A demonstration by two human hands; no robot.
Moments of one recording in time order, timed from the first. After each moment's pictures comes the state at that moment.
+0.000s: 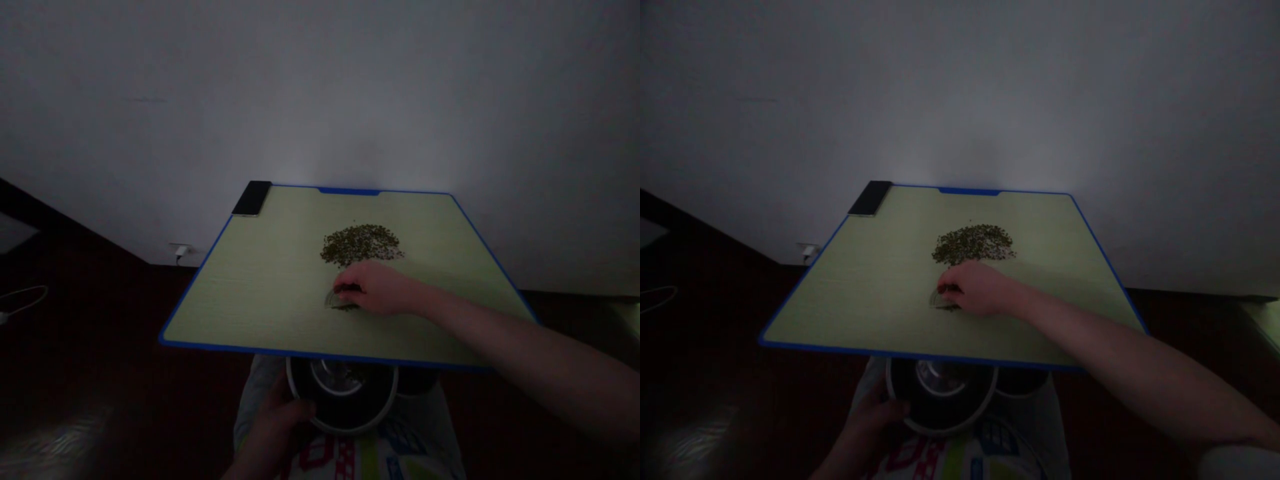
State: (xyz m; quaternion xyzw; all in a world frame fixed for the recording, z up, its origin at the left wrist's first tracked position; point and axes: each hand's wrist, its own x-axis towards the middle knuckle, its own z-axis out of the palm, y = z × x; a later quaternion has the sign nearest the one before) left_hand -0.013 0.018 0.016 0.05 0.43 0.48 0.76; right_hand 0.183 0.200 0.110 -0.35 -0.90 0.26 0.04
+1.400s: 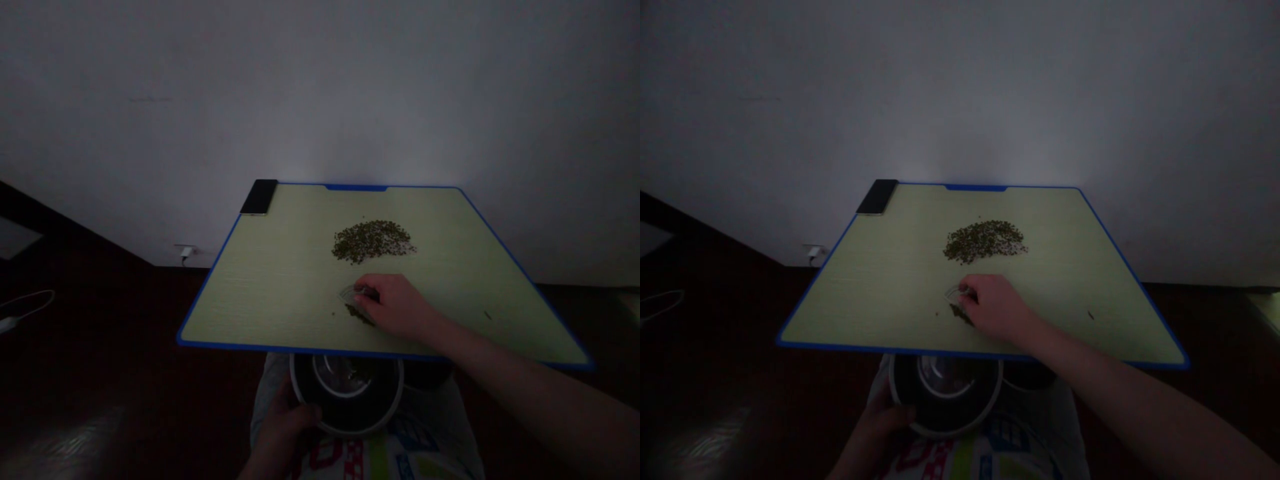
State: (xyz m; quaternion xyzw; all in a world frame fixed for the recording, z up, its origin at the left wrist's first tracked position) left_hand -0.035 0.009 0.011 0.08 0.44 0.46 0.77; right_hand 0.174 0.154 0.099 -0.56 -0.78 0.26 0.13
